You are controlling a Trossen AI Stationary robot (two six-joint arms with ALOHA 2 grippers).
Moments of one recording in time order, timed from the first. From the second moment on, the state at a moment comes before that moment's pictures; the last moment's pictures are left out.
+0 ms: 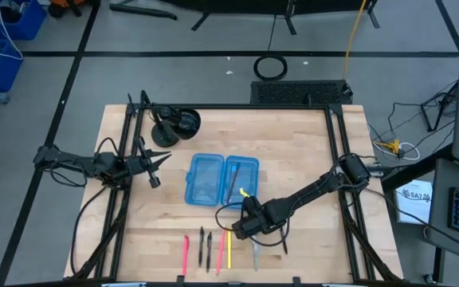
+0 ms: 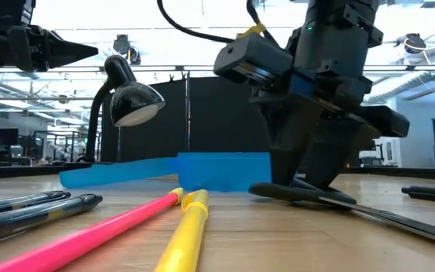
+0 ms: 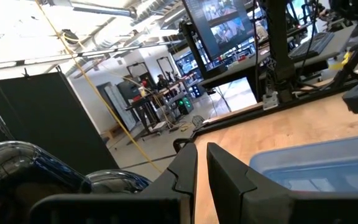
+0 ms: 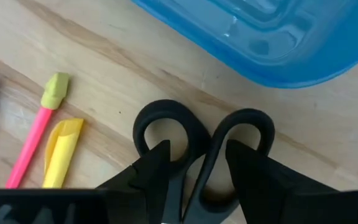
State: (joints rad) left arm -0.22 0.14 0.03 0.29 -0.52 0.53; right arm 0.44 2.05 1.35 -0.68 0.09 1.55
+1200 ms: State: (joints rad) left arm -0.22 0.14 0.03 0.21 -0.52 0.43; right arm 0.42 1.95 1.27 -0.73 -0.05 1.49
